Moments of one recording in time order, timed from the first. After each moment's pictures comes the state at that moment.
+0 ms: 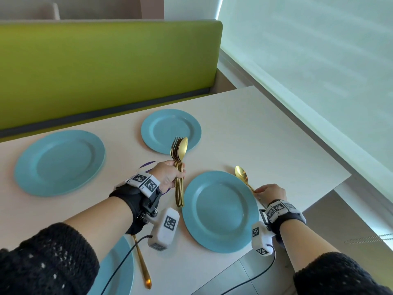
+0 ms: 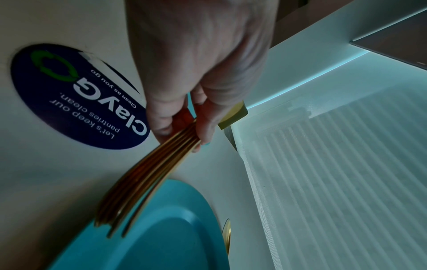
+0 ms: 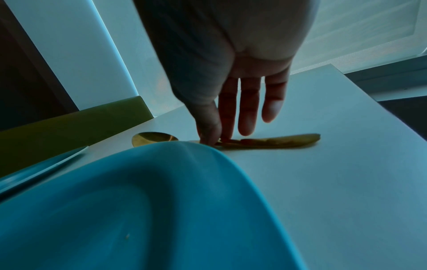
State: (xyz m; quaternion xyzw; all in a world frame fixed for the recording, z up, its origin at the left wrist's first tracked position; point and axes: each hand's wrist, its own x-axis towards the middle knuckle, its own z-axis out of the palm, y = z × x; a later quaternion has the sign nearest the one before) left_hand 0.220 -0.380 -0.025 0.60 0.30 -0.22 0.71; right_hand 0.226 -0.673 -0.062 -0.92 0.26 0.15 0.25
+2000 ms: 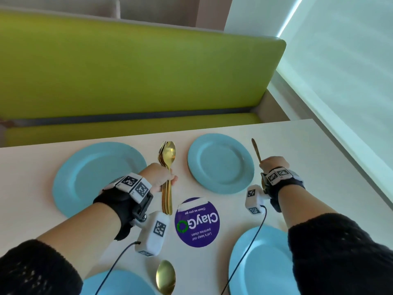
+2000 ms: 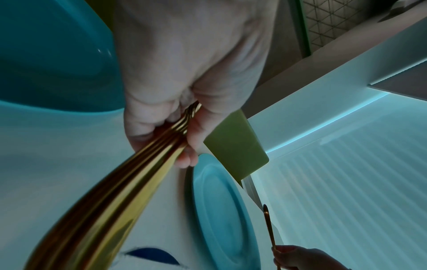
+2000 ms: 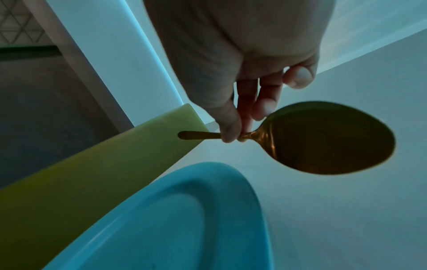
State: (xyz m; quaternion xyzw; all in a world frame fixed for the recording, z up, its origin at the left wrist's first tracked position) left_hand 0.292 -0.210 -0.032 0.63 0.39 -0.19 0.65; right_hand 0.440 -0.484 -0.035 -0.97 0.15 0.16 0.07
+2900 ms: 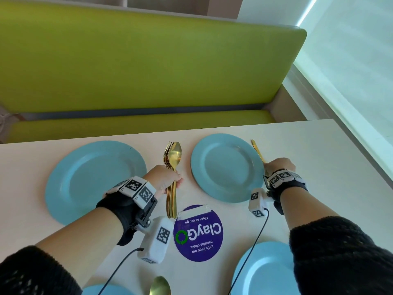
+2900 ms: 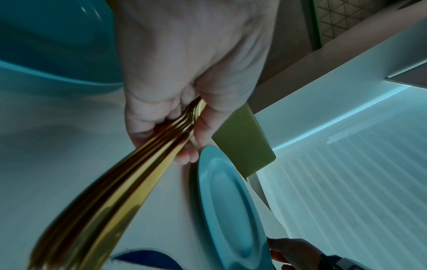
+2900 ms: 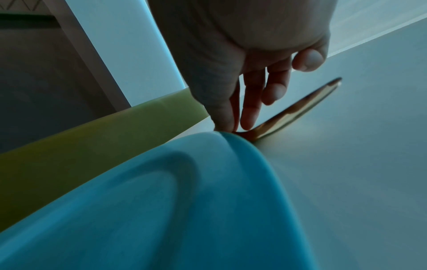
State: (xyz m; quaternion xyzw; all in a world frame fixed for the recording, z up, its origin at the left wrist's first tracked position) left_hand 0.312 -0.218 -0.052 0.62 0.40 -0.17 0.65; right_hand 0.480 -0.484 -0.081 -0.95 0.22 0.14 0.15
